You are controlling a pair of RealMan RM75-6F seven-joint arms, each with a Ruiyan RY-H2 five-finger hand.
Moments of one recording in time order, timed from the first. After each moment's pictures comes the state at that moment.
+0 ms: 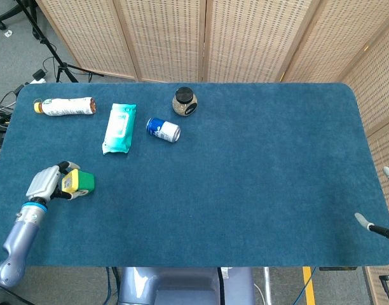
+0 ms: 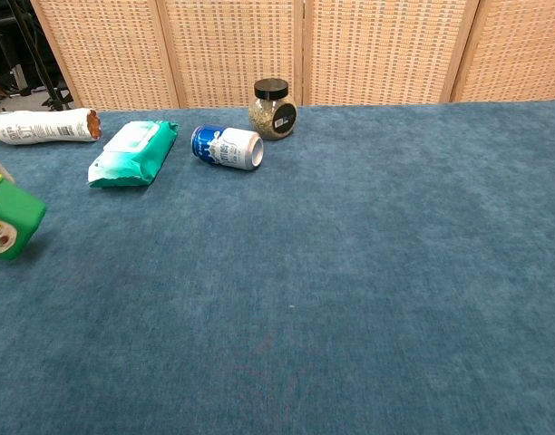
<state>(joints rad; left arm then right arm) -0.50 -1.21 -0.16 -1.59 0.88 0.92 -0.03 0.04 -0.99 0.16 -1.69 -1.41 1.52 0.21</state>
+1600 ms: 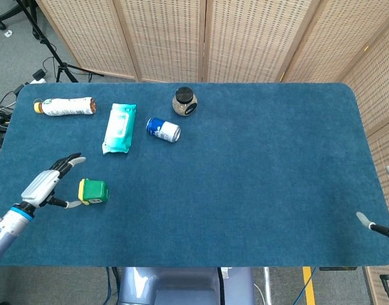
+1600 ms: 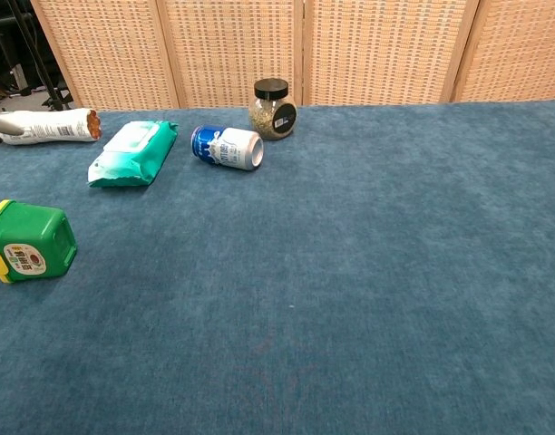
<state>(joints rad) -0.48 -1.18 0.02 -1.28 1.64 1.09 -0.74 0.04 -0.99 0.17 -1.69 -1.39 1.53 0.21</state>
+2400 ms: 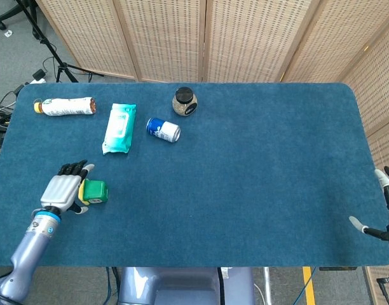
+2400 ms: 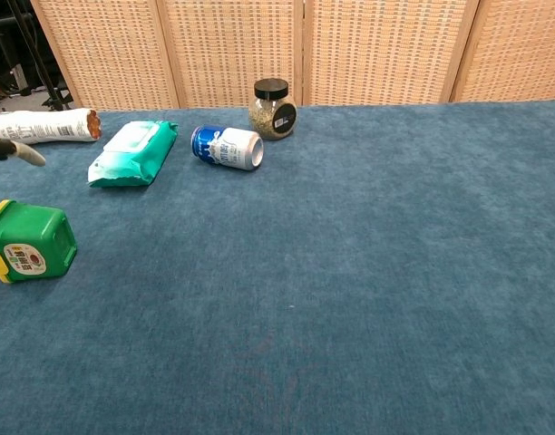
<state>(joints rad) -0.62 -1.13 -0.06 -1.95 0.72 1.09 0.55 0.04 -0.98 0.14 -1.69 -1.44 1.51 0.25</state>
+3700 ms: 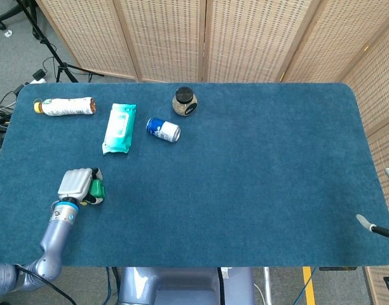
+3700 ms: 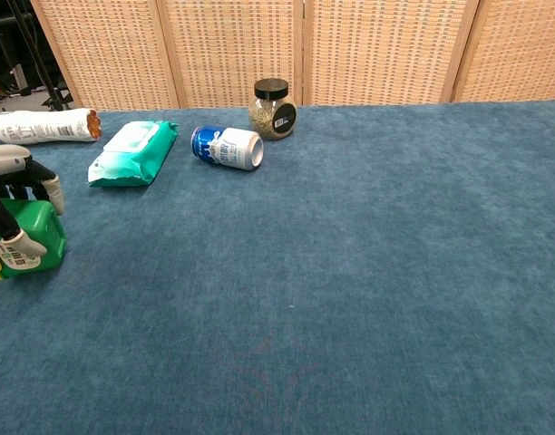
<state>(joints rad) -0.68 -1.34 -0.12 -1.74 0.59 1.11 0.56 0.04 -0.97 0.15 -1.67 -1.40 1.49 0.31</state>
